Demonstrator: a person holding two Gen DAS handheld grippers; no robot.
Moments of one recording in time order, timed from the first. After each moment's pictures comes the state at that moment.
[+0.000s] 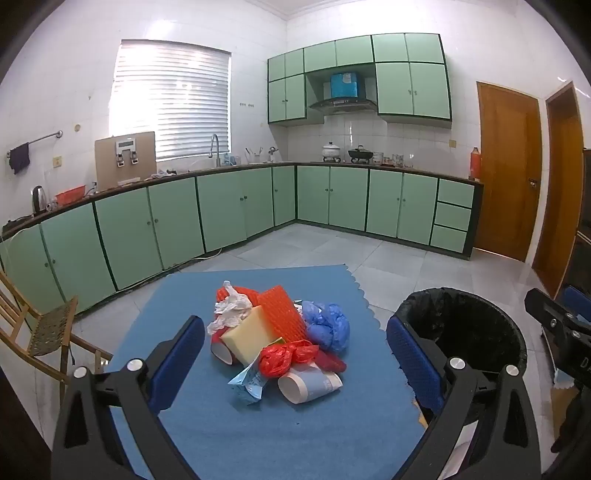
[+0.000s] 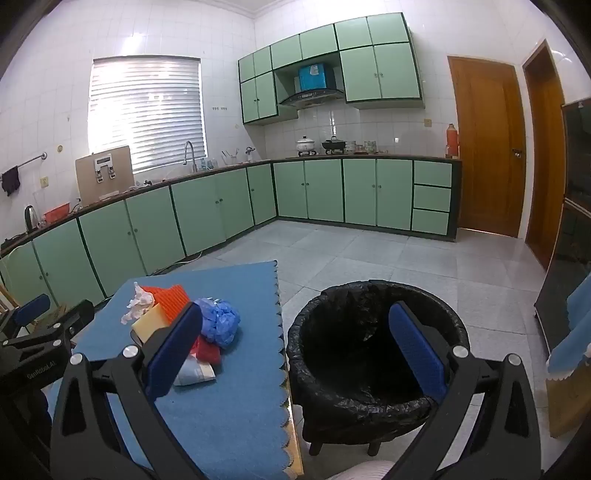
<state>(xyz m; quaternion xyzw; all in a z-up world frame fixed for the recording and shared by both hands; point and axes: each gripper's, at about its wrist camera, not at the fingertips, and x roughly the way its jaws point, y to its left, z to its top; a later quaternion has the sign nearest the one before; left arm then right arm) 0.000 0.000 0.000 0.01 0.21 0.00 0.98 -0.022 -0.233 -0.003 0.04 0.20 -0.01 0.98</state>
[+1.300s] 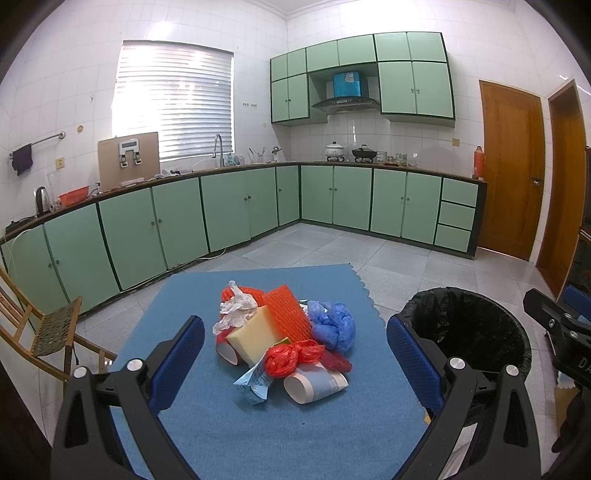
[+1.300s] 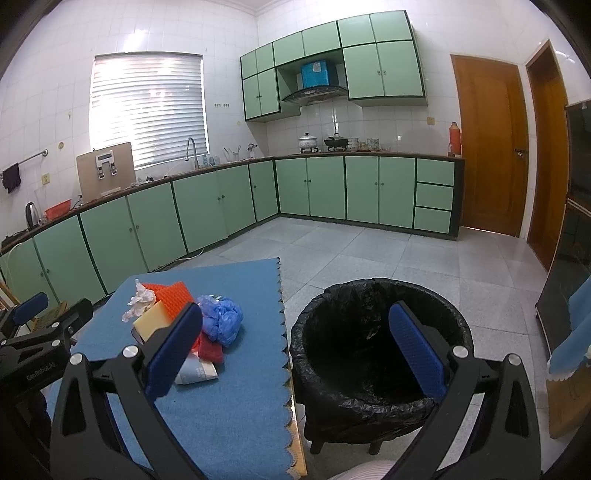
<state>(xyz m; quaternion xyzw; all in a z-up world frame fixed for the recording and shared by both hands) 0.000 0.005 0.000 0.01 0.21 0.00 0.98 -0.015 -0.229 -0.009 0.04 0.20 0.00 0.98</state>
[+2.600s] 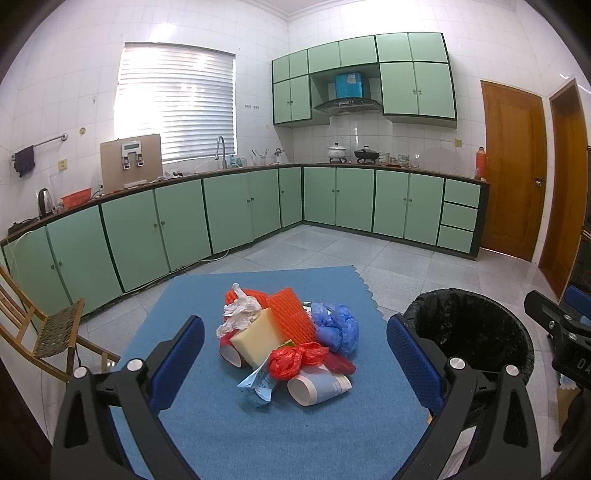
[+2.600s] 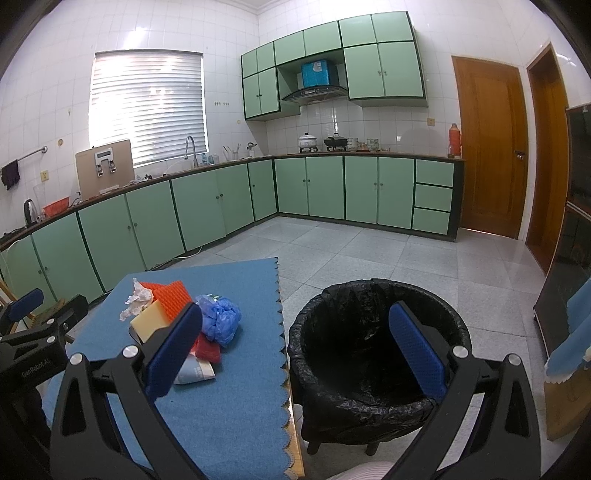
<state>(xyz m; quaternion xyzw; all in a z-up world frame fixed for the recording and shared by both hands) 0.000 0.007 0.004 0.02 0.21 0.01 0.98 -0.012 -0.230 -0.007 0.03 0.20 -0.01 0.98</state>
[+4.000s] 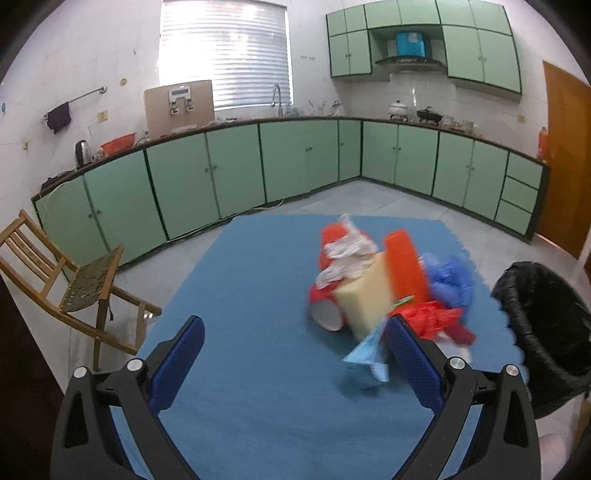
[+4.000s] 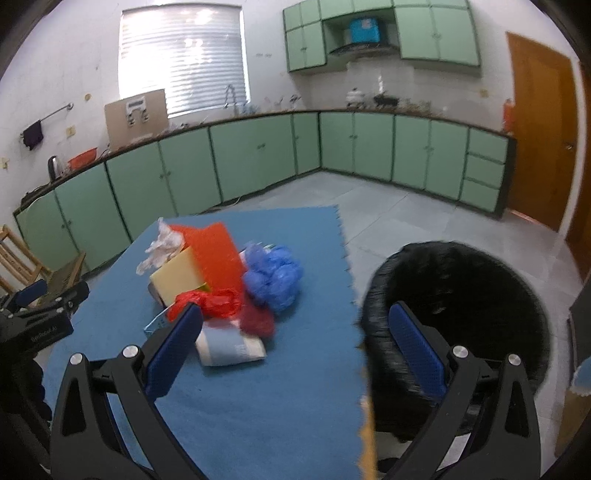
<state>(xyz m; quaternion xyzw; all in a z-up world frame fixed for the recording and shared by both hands) 0.064 0.116 -0.080 0.00 0.30 0.12 0.95 0.074 -0.144 -0.078 0.01 0.30 0.09 0.95</state>
